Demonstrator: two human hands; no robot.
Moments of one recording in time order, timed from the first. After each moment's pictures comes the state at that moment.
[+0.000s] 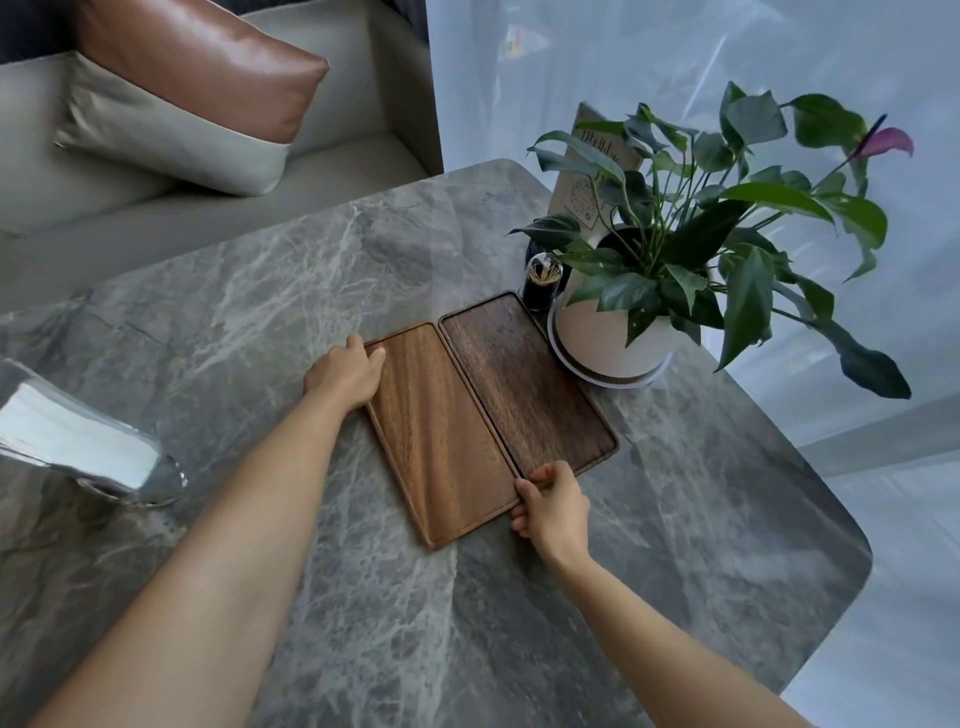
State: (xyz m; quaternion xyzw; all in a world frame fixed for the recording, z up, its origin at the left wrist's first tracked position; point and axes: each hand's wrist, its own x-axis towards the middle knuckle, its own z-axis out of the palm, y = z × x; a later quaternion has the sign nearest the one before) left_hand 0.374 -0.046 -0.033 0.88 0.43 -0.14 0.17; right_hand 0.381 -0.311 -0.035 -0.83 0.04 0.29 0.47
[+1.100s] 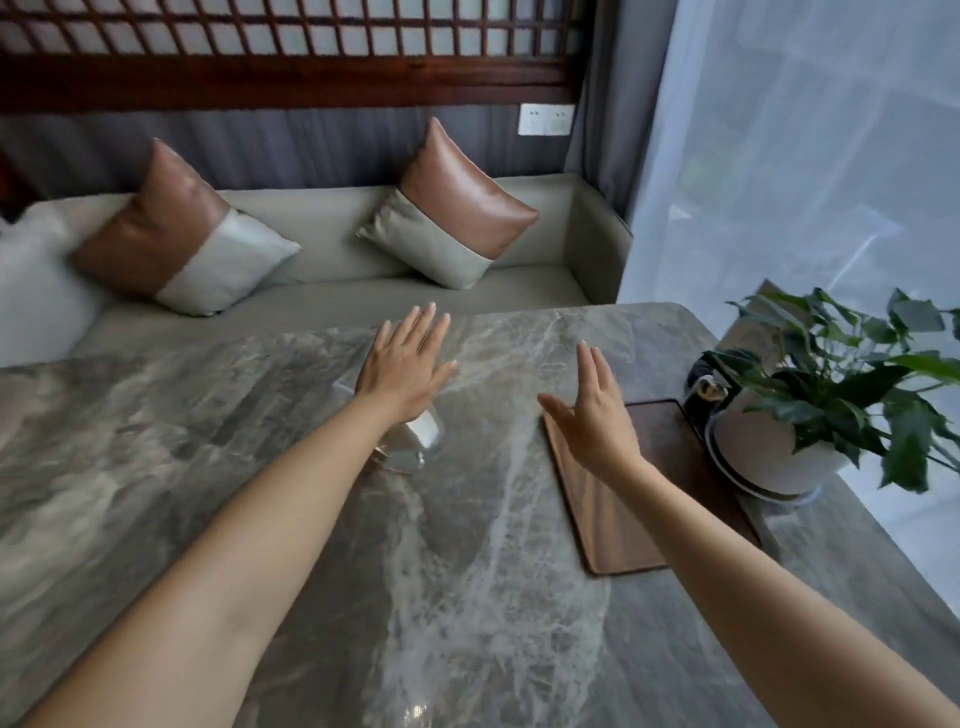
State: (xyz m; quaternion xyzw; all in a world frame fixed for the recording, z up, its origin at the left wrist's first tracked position) left_hand 0.179 0.015 0.110 0.93 0.35 0.08 0.03; right_hand 0.317 -0.168 0.125 -0.84 -0.44 0.10 0.31
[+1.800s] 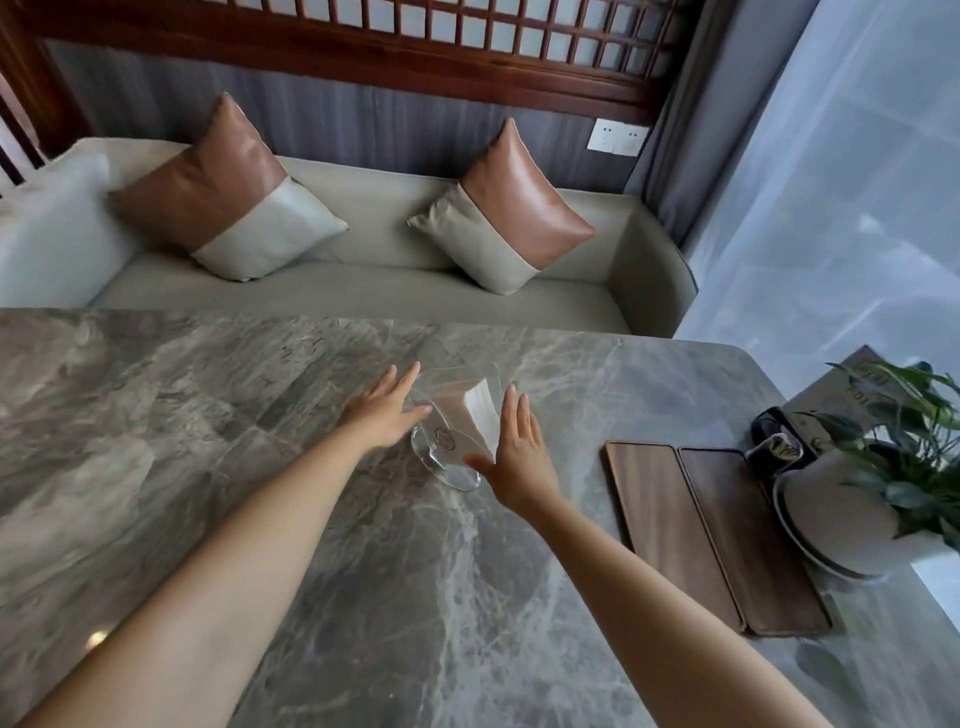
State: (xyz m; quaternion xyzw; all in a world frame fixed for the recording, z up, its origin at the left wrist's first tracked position) left_hand 0.086 0.087 0.047 0.83 0.48 -0.03 0.27; right_hand 0.209 -0.059 0.069 -0.81 -0.52 0.20 0.15
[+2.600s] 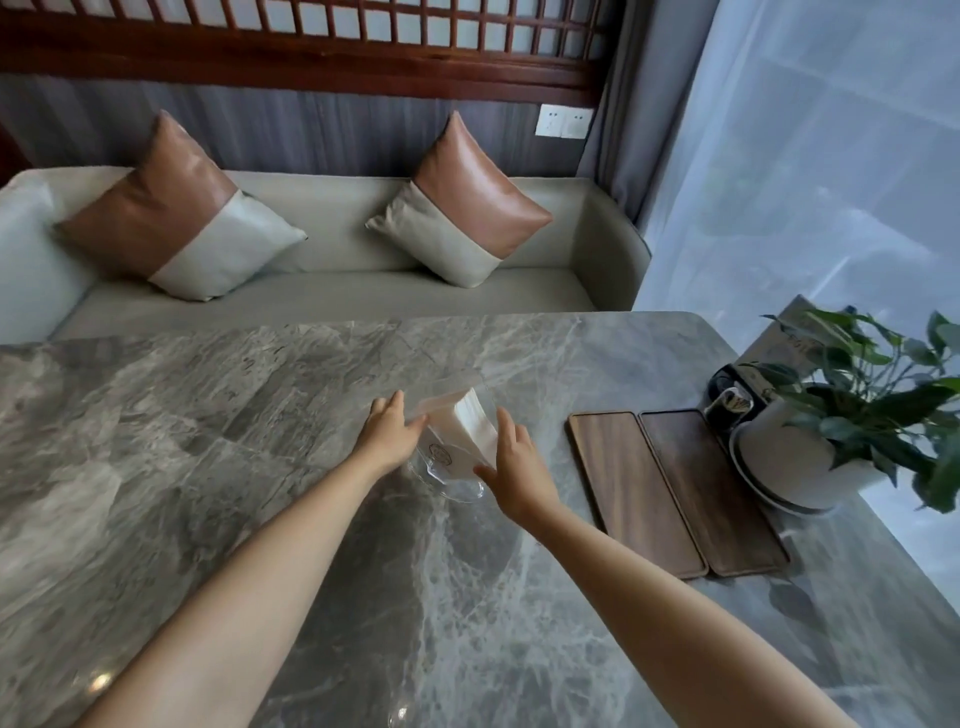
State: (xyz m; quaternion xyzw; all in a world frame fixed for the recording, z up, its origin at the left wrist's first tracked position) left_hand 0.121 0.024 0.050 0.77 0.51 0.06 0.38; right_hand 0.226 -0.111 0.062 -0.83 -0.47 0.20 0.21
